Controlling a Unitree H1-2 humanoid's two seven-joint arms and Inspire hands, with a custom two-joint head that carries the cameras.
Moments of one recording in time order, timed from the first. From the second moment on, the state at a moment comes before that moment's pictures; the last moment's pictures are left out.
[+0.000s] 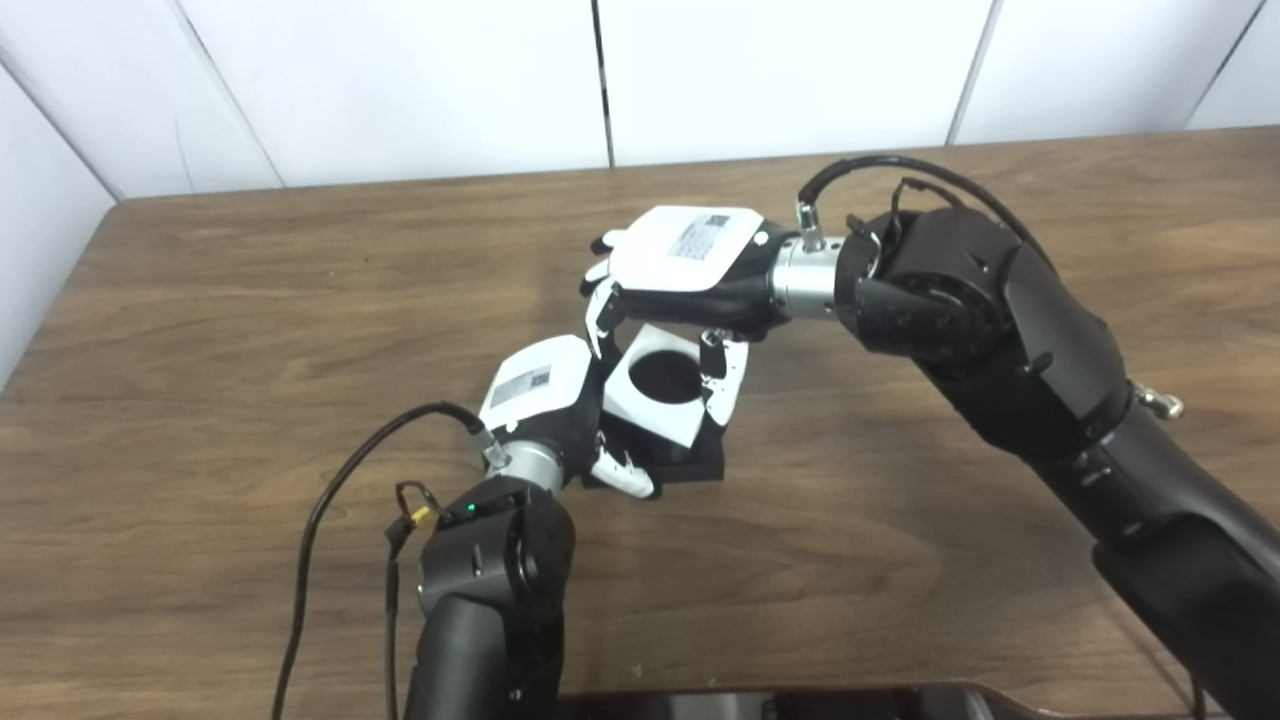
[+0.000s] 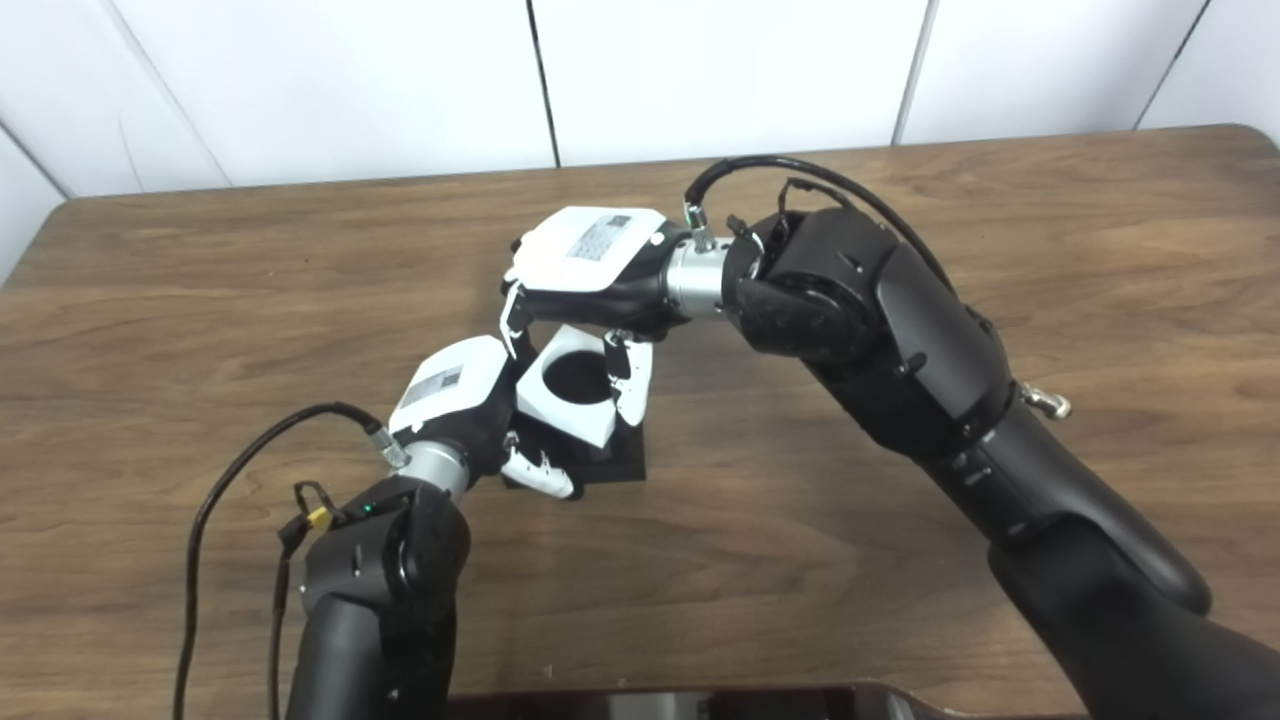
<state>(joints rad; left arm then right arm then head) -0.16 -0.13 -0.29 -0.41 1.47 0.45 -0.85 -0.73 -0.36 0.49 -0.24 -0.69 -0.10 0.89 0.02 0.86</state>
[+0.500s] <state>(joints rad) -0.16 -0.13 -0.28 -0.41 1.47 0.45 -0.86 -0.74 -0.38 0.48 -0.25 -0.69 -0.04 0.96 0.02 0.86</state>
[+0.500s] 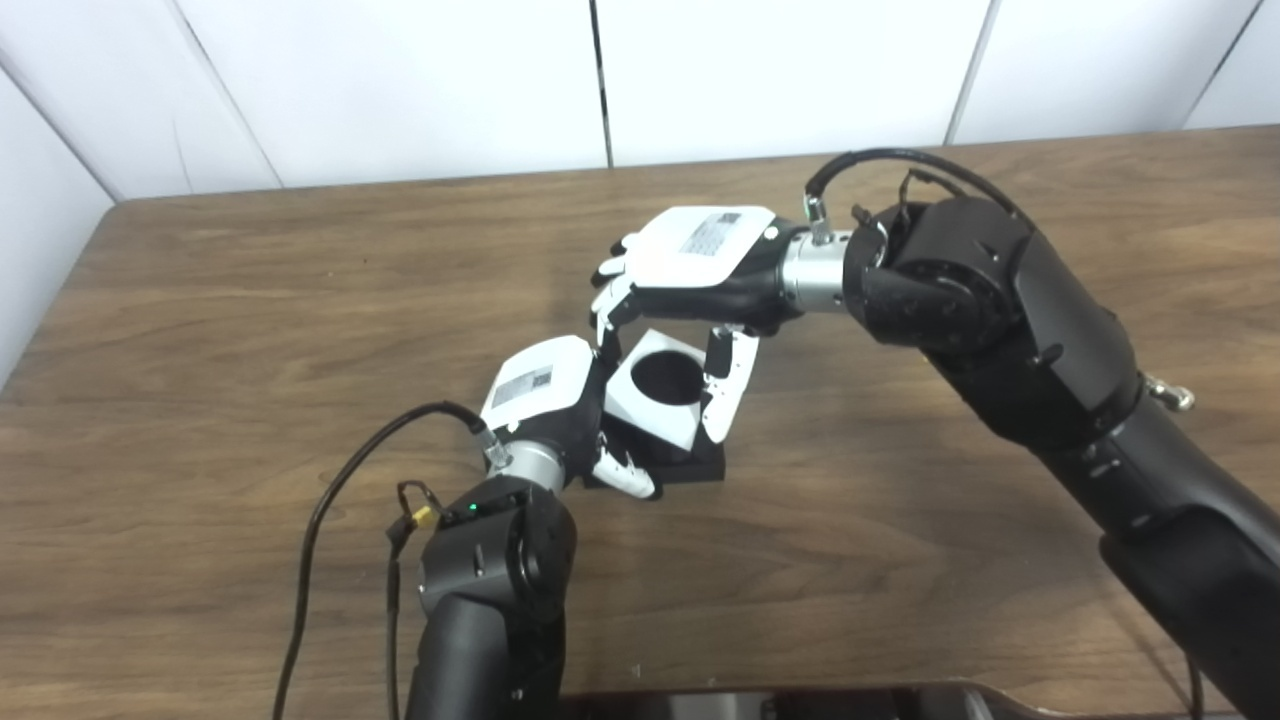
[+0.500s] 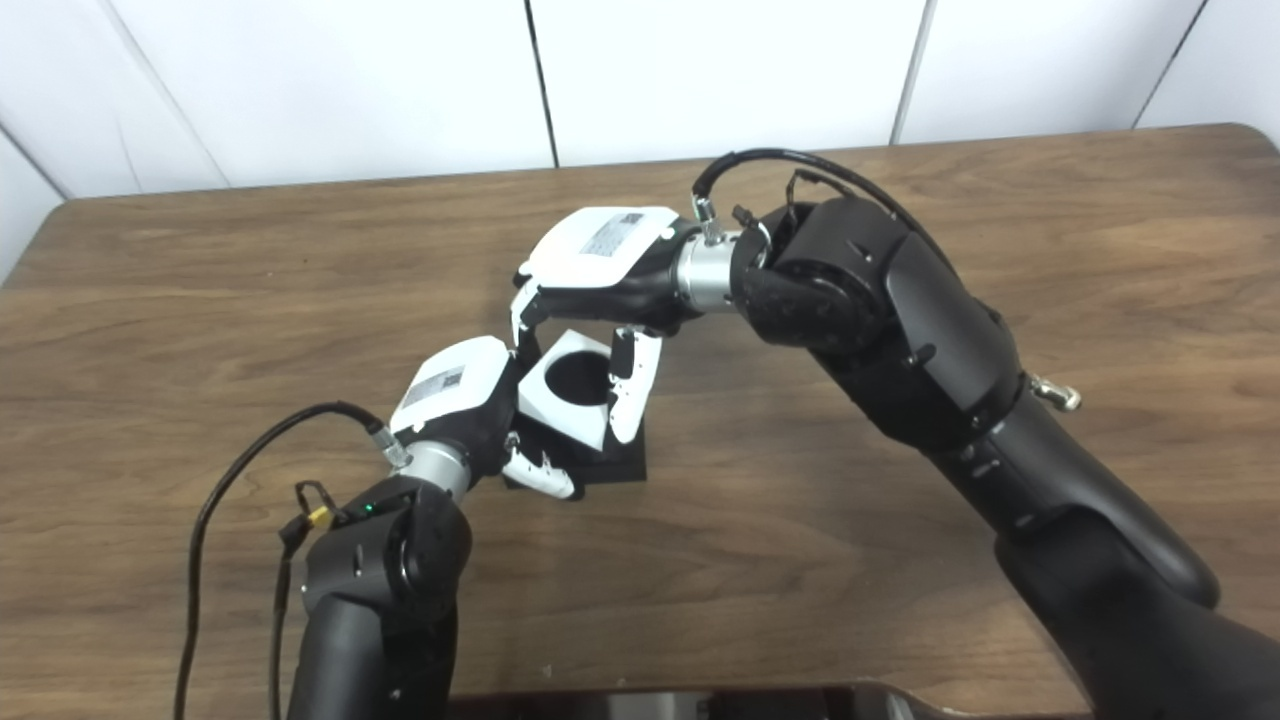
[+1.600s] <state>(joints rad) -0.27 -0.03 -0.21 -0.47 1.50 0.36 -1.22 -0.76 -0.37 0.41 -0.24 -0.64 0.08 0.96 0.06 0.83</state>
